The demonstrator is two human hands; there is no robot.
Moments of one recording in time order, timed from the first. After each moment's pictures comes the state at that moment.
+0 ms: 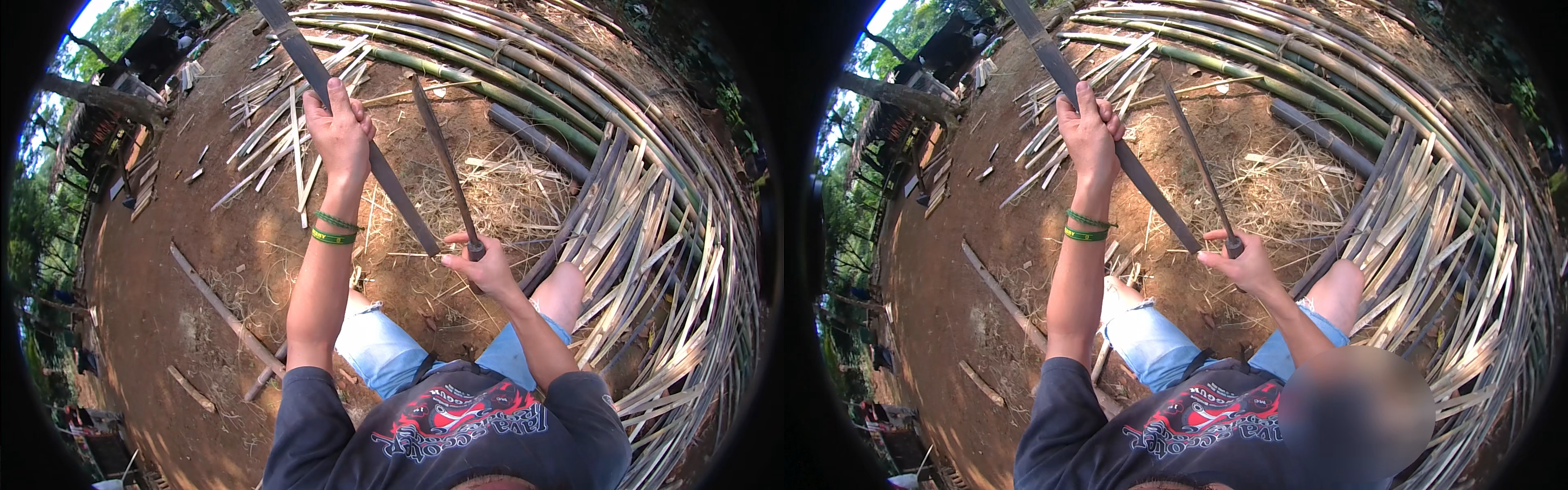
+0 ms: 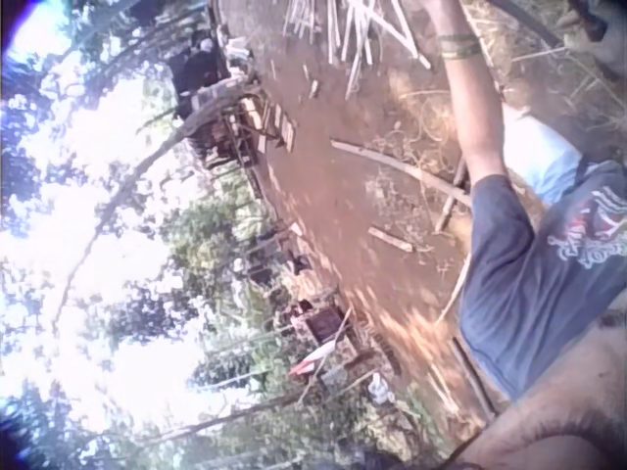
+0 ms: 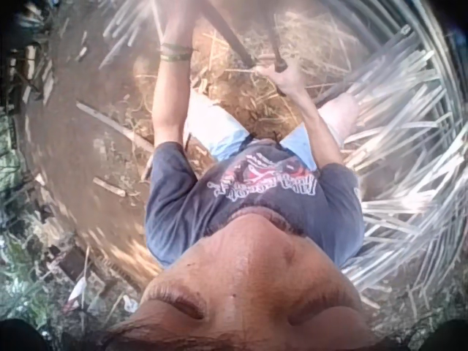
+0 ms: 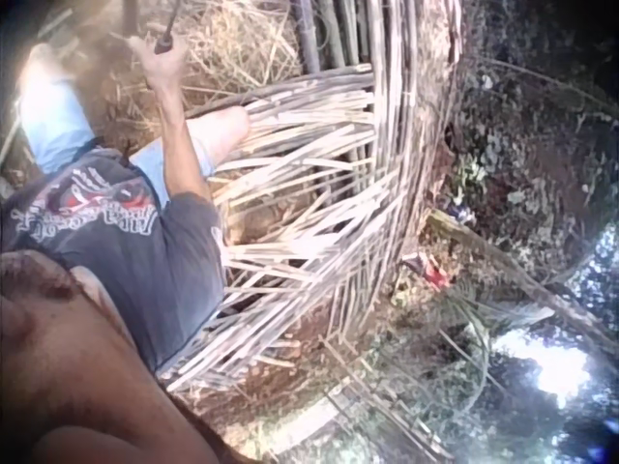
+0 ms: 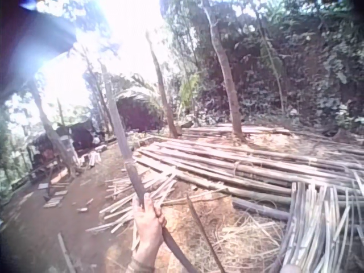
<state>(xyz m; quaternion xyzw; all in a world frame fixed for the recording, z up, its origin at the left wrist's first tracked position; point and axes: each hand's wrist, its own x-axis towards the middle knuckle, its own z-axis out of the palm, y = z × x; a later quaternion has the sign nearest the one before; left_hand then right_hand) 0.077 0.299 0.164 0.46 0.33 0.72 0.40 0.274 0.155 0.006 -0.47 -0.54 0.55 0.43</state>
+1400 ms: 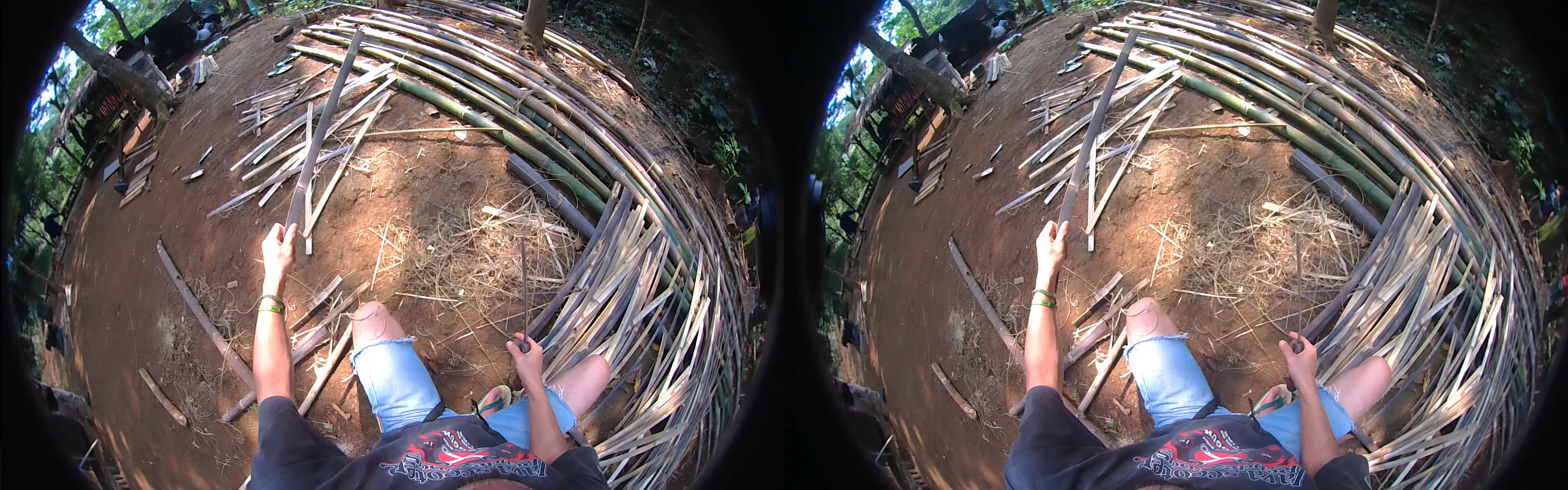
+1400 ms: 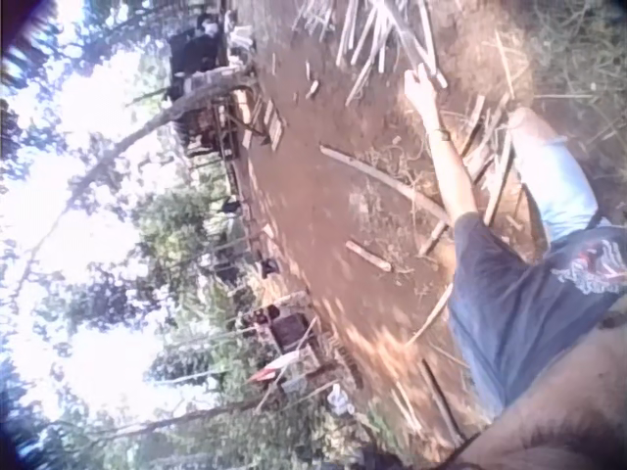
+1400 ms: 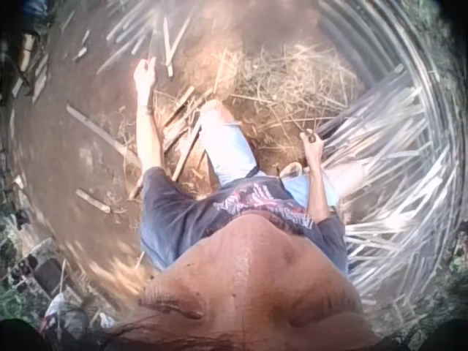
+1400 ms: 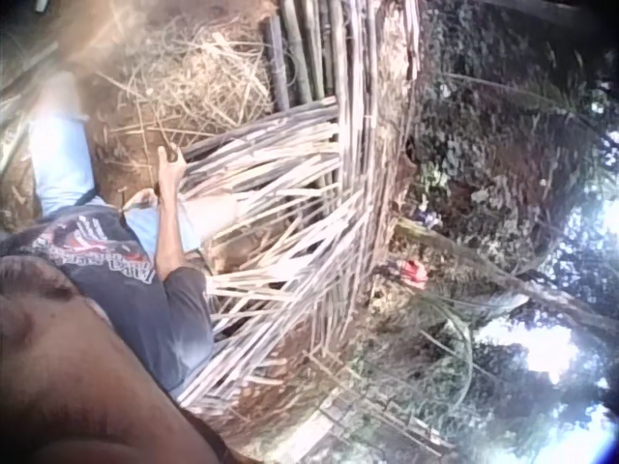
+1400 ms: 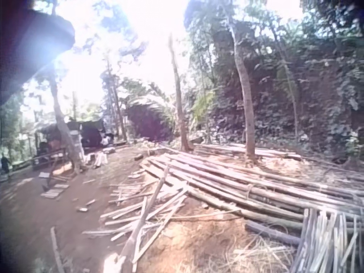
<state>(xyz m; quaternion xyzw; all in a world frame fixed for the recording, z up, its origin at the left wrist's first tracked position) -0.252 0.298 -0.056 0.52 0.71 0.44 0.16 0.323 0.071 -0.136 -0.74 -0.39 0.39 0.37</state>
